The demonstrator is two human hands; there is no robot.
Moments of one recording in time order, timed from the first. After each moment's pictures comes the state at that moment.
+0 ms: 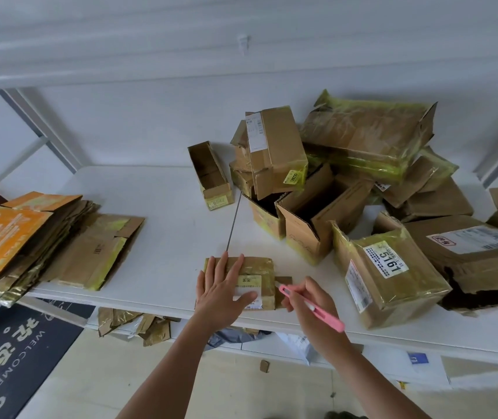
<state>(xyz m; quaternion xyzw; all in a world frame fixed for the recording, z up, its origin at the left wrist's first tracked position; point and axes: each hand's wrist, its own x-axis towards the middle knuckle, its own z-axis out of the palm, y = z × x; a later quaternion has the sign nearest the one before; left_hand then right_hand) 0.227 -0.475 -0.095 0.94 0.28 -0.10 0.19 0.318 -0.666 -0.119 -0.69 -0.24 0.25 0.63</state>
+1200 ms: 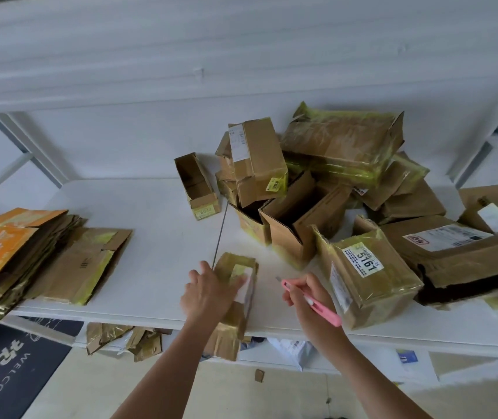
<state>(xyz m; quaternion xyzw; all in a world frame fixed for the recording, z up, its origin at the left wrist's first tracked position) 0.255 -0.489 -0.069 0.85 0.49 -0.06 0.20 0.328 -0.681 -0.104 -0.70 -0.23 0.19 0.65</state>
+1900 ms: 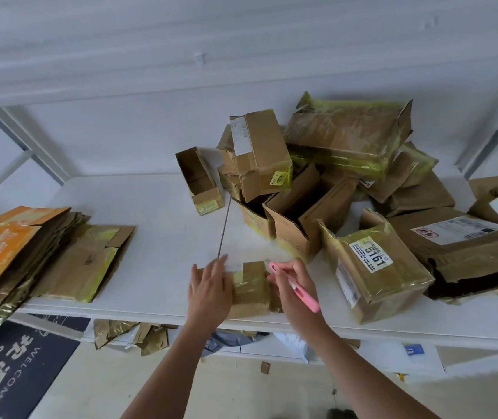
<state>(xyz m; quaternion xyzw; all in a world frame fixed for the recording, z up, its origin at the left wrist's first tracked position) 0.238 -0.478 -0.089 0.91 0.35 0.02 0.23 0.321 -0.639 -0.100 -0.69 -0.20 0.17 0.68</state>
